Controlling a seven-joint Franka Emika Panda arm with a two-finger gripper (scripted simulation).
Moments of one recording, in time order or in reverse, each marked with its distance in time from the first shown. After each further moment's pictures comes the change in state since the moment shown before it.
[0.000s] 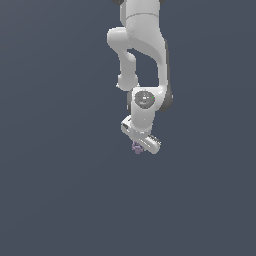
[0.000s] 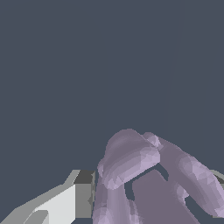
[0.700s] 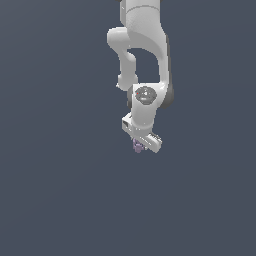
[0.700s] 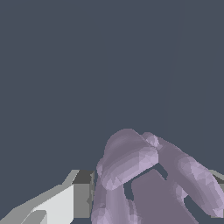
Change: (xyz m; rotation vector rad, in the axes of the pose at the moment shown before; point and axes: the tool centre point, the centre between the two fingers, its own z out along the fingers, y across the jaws) arm -0.001 -0.002 -0.017 -0.001 -0.001 0.000
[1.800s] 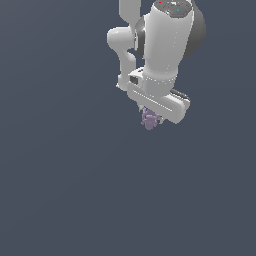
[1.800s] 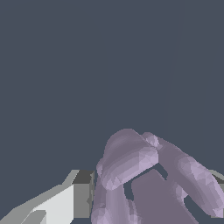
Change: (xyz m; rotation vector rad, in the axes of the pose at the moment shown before) arm -0.007 -0.029 -0.205 0.000 0.002 0.001
